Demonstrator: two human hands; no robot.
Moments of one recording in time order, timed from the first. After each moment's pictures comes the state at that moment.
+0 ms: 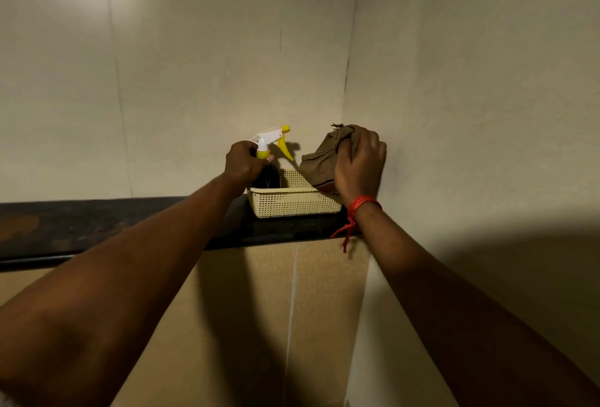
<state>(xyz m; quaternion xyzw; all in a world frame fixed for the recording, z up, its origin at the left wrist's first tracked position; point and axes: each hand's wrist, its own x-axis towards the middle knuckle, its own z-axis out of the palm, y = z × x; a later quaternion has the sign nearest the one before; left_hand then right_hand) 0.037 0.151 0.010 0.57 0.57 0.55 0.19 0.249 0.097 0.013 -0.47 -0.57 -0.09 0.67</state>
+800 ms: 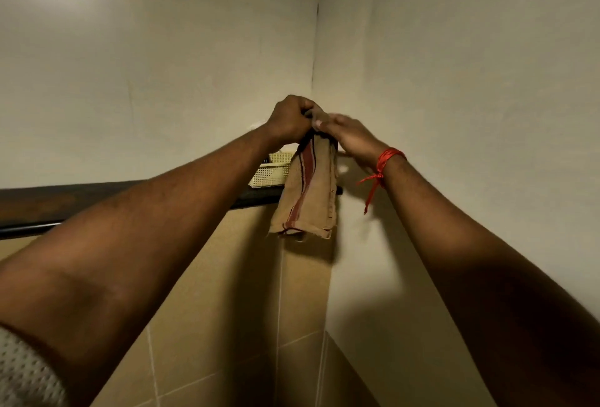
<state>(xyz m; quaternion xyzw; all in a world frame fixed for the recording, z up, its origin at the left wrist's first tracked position) 0.107 -0.033 0.088 0.78 0.38 0.47 0.19 0.259 -0.074 0.071 -0.51 -0.67 0.21 0.50</state>
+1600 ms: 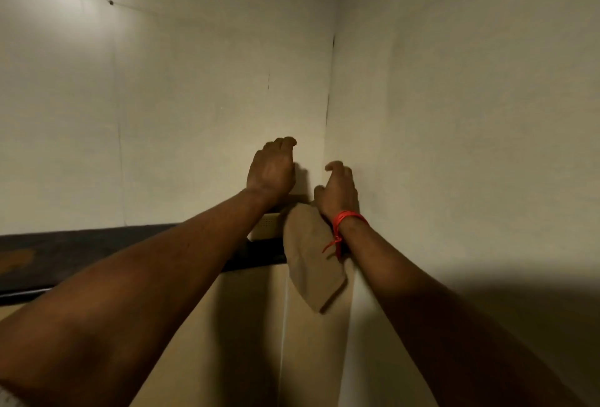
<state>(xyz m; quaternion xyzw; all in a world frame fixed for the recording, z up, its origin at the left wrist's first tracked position) 0.099 0.095 0.059 0.74 0.49 0.42 -0.20 0.245 0.082 0.024 -0.60 -0.63 -0.03 0.50</state>
